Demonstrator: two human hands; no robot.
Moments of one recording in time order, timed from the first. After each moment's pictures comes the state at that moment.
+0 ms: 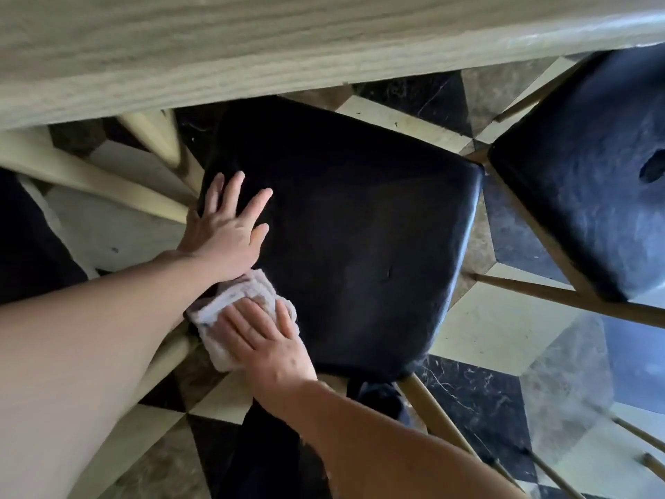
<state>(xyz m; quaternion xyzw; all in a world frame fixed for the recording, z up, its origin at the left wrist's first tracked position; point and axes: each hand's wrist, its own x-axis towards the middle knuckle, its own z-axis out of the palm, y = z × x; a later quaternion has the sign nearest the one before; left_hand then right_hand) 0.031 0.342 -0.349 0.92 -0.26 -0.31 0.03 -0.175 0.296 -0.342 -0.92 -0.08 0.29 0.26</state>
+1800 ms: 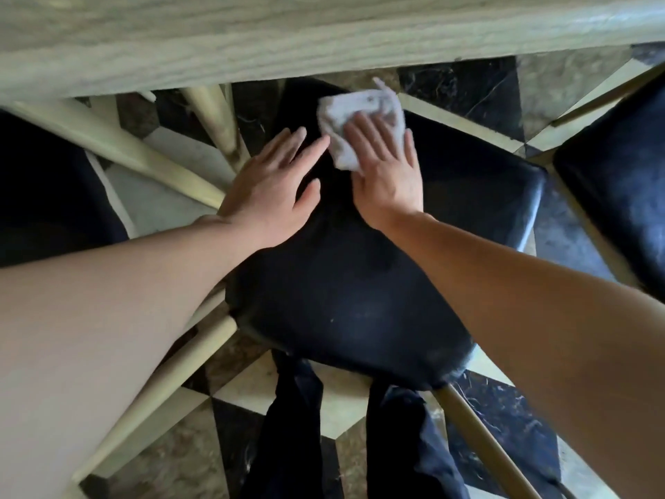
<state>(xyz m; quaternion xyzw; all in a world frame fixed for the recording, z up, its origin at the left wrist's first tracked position) 0.059 0.336 -0.313 0.91 -0.31 -0.21 0.19 0.002 0.137 -0.375 -0.98 0.07 0.05 0.17</state>
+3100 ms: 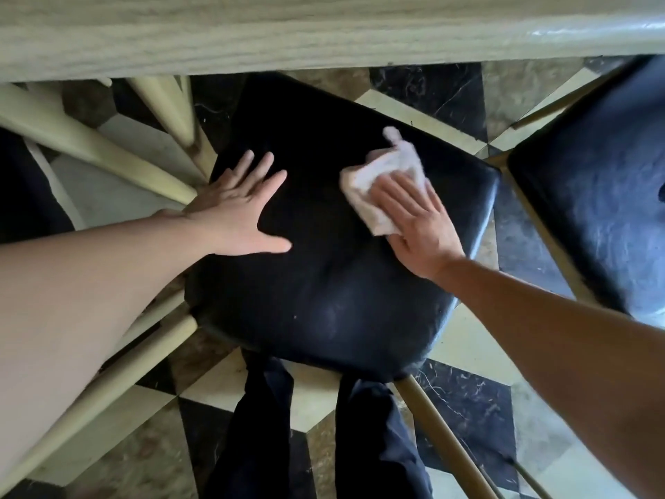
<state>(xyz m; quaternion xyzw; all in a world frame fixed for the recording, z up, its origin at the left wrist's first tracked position) 0.055 0.342 -0.336 0.85 -0.32 -0.42 0.01 -0.105 0.041 -0.375 -0.98 -0.04 0.09 0.16</state>
